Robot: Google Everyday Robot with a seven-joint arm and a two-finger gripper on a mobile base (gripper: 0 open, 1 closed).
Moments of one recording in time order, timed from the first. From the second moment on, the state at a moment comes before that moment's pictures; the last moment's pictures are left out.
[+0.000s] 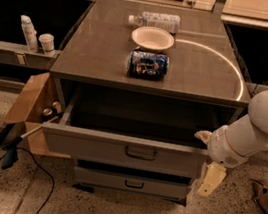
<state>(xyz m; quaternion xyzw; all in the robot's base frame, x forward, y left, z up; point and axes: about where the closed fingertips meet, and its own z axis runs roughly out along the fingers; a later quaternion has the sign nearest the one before) 0.458 -0.211 0.691 -0.64 0.74 0.13 0.15</state>
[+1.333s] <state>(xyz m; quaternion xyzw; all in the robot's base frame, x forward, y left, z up) 0.407 -0.241 0.674 -0.61 0.76 0.20 0.10</state>
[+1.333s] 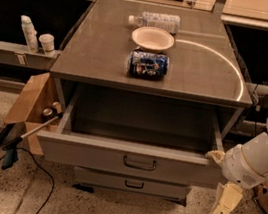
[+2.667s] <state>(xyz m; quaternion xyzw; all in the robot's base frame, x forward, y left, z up) 0.359 -0.236 0.669 -0.61 0.75 0.24 0.08</state>
